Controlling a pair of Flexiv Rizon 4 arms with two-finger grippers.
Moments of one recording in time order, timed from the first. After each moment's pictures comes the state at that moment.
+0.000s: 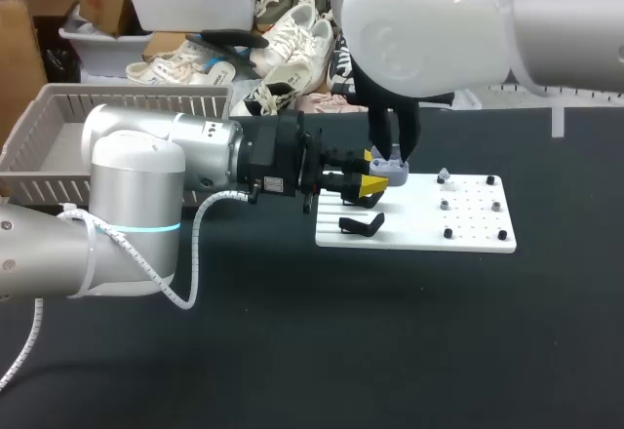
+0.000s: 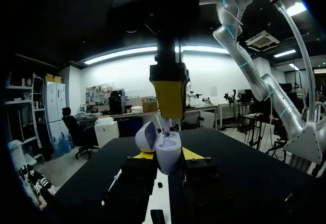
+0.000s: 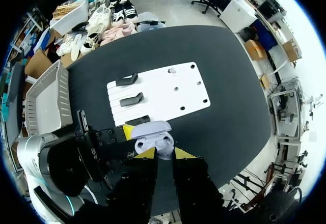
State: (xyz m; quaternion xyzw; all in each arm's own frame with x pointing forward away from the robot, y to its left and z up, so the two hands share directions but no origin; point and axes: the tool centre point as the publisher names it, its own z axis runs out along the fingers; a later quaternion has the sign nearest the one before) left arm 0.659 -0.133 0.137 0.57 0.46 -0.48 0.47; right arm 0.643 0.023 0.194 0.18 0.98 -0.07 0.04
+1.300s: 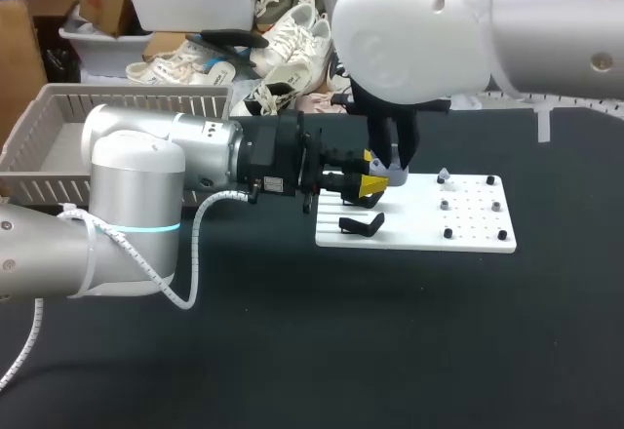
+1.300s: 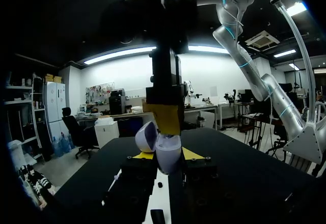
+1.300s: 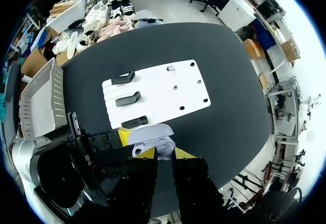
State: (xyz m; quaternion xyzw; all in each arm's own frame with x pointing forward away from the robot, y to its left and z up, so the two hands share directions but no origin) left arm 0.659 -0.133 0.137 0.57 0.46 -0.48 0.47; right arm 0.647 0.022 0.178 0.18 0.98 -0.08 0.03
